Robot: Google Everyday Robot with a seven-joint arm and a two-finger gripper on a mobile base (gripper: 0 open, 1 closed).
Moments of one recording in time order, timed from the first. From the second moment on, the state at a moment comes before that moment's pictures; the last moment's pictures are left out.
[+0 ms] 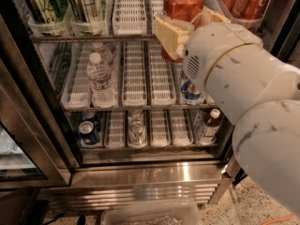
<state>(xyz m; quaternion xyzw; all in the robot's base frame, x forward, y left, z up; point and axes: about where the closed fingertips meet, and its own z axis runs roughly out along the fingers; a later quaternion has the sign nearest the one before) 0.492 -0.061 1.090 -0.13 0.66 0.10 0.73</state>
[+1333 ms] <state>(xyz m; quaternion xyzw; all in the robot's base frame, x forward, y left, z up) 0.384 0.055 1.033 -0.25 0.68 0.24 0.65</state>
